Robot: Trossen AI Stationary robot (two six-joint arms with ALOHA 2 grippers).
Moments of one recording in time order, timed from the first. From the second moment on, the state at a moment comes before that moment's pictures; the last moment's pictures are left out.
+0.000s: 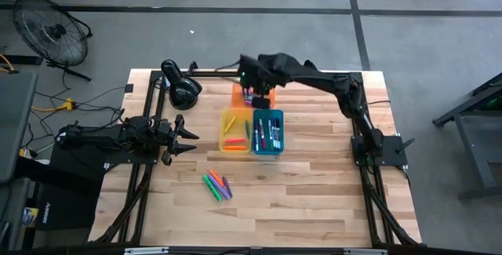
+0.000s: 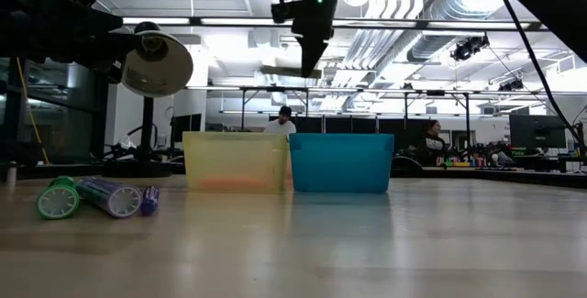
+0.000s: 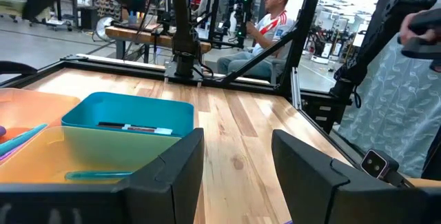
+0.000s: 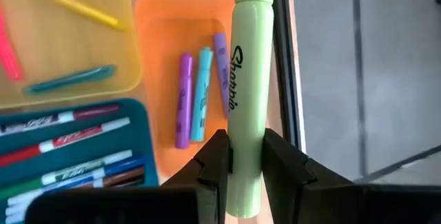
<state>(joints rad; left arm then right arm) -0.03 0.01 0.01 0.02 0.11 -0.18 -0.31 2.17 2.31 -1.34 0.30 -0.24</state>
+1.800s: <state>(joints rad) -0.03 0.01 0.01 0.02 0.11 -0.18 -0.44 2.42 2.31 -1.30 0.12 -0.39</state>
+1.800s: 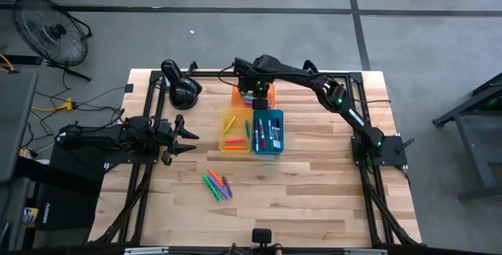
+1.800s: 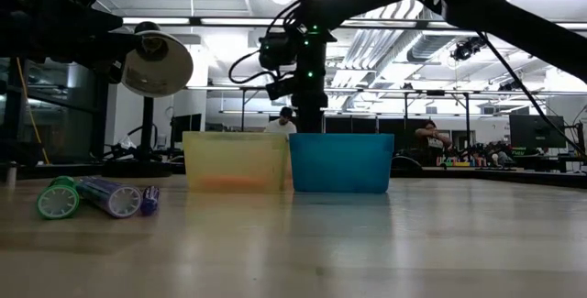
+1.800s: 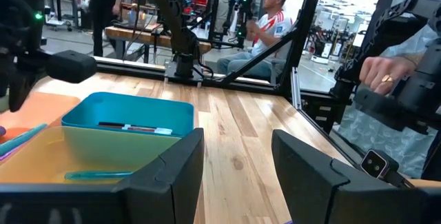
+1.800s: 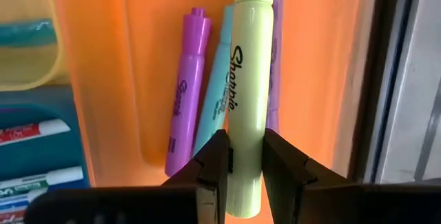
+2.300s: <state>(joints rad) -0.03 0.01 0.01 0.02 0.11 -0.18 -0.44 2.46 2.31 -1.32 0.09 -0.36</state>
